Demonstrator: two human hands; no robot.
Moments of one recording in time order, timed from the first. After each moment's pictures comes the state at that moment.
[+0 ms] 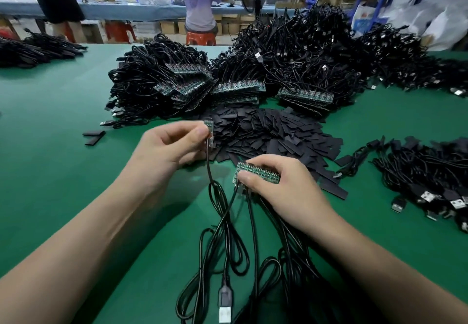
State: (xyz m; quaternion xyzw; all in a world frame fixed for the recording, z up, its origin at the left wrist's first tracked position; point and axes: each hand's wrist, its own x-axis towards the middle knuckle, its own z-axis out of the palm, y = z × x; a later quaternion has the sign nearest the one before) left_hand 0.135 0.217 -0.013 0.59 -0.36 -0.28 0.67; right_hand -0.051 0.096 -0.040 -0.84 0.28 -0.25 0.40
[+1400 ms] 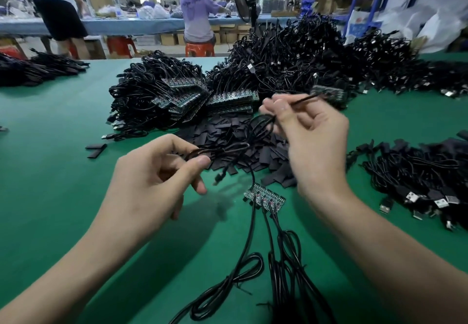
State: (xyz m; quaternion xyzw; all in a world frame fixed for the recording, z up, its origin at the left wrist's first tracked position) left_hand 0.086 0.260 0.014 0.69 -0.47 -0.07 0.55; right_hand -0.046 0.087 0.021 -0.62 0.20 -0.55 0.52
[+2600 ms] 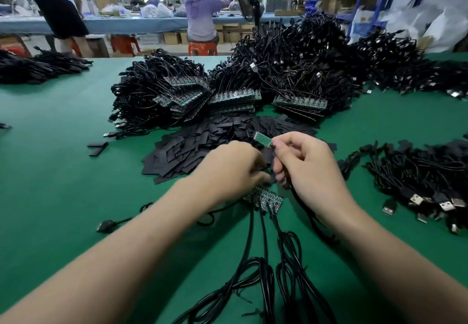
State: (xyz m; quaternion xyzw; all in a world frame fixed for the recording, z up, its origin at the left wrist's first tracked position) left_hand 0.077 0.146 0.000 0.77 -0.63 -0.02 0.09; right_hand -0.062 0.074 -0.013 -0.74 0.29 -0.36 0.48
